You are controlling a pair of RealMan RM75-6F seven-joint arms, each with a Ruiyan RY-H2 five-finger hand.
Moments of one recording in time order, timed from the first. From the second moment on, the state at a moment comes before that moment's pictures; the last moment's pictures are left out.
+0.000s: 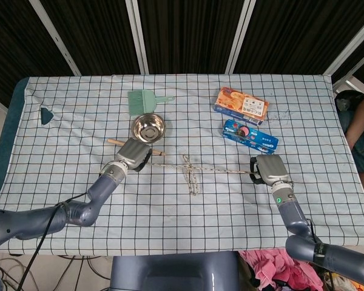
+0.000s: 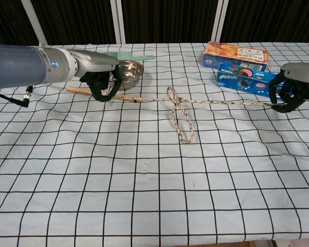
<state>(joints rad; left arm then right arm) -1.13 -1.56 -0.08 -1.28 0.70 0.71 0.50 0.66 -1.42 0.18 -1.43 -0.87 0.92 -0.35</state>
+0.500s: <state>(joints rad) -1.10 -1.43 -0.08 -1.40 0.71 0.78 0.53 0.61 -1.31 0.16 -1.45 -0.87 0.94 -0.31</state>
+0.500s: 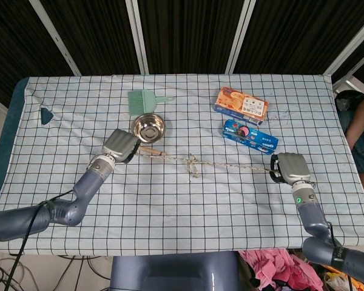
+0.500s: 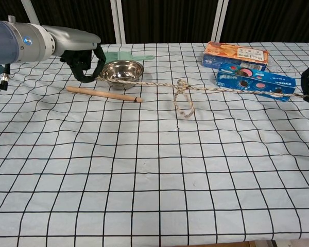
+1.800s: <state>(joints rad) -0.92 -1.25 -0.04 -1.40 0.88 0.78 0.36 0.47 -1.19 0.14 -1.32 -0.90 0.91 -0.13</state>
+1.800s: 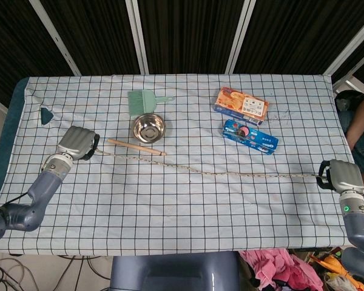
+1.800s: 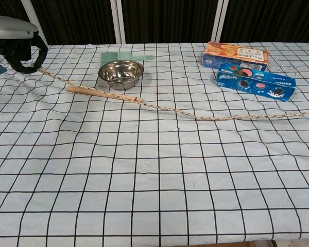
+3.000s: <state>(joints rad) -0.89 -1.25 -0.03 -1.33 0.86 0.71 0.34 0.53 -1.14 0.14 -1.37 -0.72 0.82 -0.30</state>
